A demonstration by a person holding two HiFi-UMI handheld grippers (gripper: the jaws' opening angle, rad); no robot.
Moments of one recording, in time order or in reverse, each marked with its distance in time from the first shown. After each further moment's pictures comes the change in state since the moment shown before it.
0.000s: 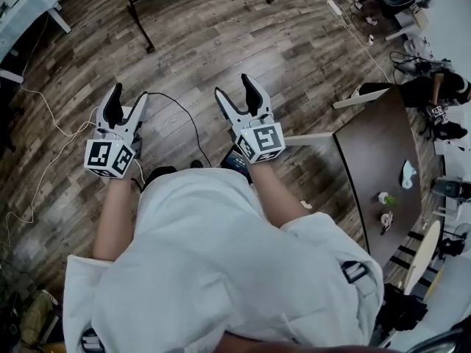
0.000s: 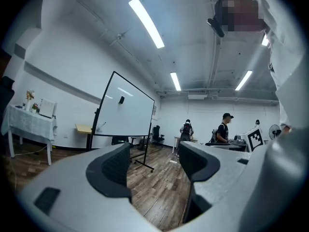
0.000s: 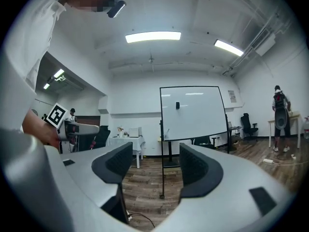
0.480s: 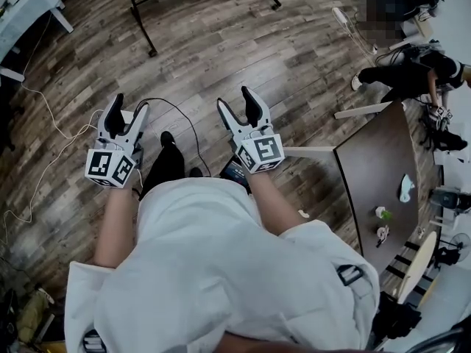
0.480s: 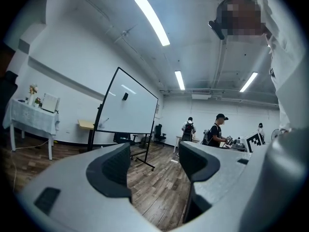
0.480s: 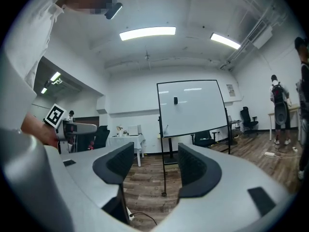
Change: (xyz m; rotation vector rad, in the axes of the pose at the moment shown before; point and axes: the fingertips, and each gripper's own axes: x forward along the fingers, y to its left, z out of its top) left arm 0.024 0.025 -0.010 -0.041 0.017 0.019; right arm 0.032 -0.021 -0.021 0.049 0.032 0.001
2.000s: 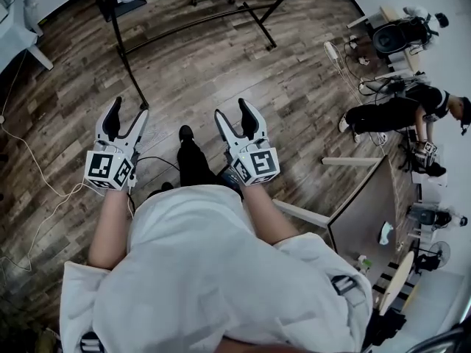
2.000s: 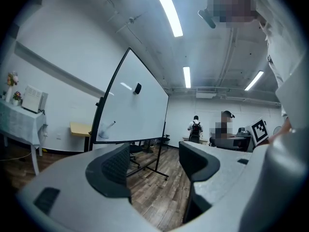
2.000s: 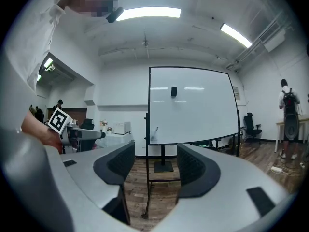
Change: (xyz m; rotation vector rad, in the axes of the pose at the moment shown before) left arm 0.326 0.321 0.056 0.025 -0.008 -0.037; right arm 0.420 -0.122 0.041 -0.081 0.022 -0.046
